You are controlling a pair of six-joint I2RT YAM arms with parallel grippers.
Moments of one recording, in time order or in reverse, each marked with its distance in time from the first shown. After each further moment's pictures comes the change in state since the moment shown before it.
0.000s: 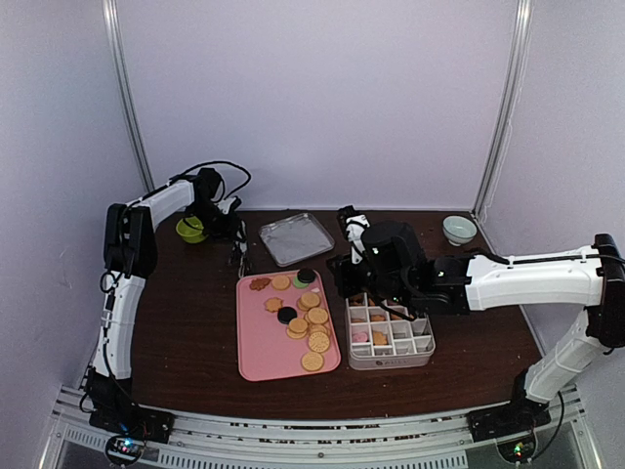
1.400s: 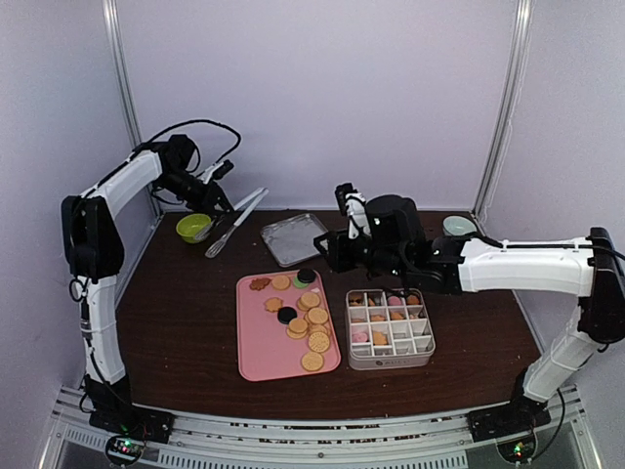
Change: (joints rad) left arm 0.036 -0.338 -0.137 -0.152 0.270 0.277; right arm -0.087 0.053 0.092 0.051 -0.169 0.031
